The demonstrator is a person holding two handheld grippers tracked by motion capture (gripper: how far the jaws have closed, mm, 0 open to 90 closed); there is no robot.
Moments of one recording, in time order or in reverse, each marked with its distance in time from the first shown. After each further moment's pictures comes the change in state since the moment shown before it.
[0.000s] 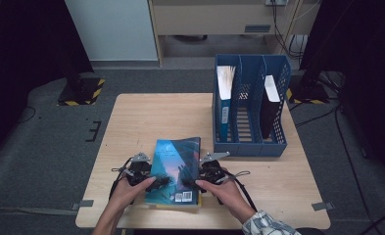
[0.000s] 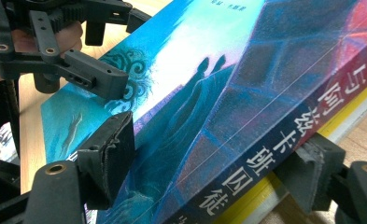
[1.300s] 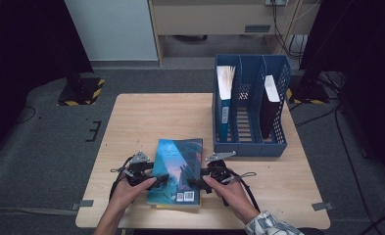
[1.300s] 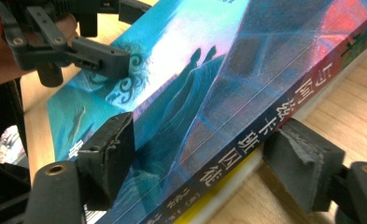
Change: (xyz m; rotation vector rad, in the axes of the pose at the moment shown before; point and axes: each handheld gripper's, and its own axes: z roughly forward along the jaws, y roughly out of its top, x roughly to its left) left arm -0.004 0.001 -0.005 -0.058 0.063 0.055; right arm -0.005 -0.002 -0.016 0.019 -0.007 0.052
